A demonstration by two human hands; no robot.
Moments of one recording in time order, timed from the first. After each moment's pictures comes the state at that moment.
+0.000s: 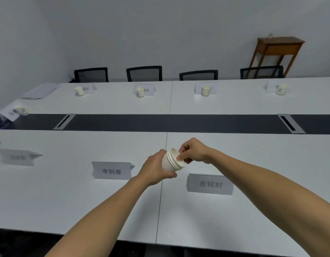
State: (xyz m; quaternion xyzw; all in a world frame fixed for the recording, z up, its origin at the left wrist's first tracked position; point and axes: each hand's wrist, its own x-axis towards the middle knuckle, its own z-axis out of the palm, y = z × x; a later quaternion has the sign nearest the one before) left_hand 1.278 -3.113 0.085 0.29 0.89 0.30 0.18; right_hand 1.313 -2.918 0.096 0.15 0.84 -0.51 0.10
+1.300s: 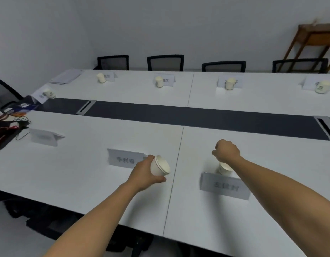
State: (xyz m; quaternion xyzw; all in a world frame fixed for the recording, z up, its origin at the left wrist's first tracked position) left_hand 1.264 -3.180 0.049 0.16 0.91 0.34 0.19; right_hand 1.292 -2.862 0.026 0.32 0.93 -0.18 0.08
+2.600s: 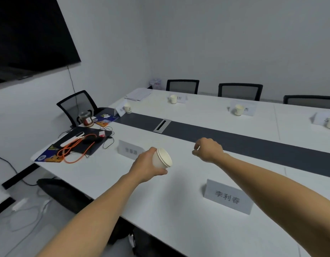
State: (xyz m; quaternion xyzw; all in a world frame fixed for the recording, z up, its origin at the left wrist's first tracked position) left_hand 1.050 -3.575 0.134 0.08 0.94 0.33 0.07; right_hand 1.020 -3.326 0.128 0.06 0.98 -0.19 0.03
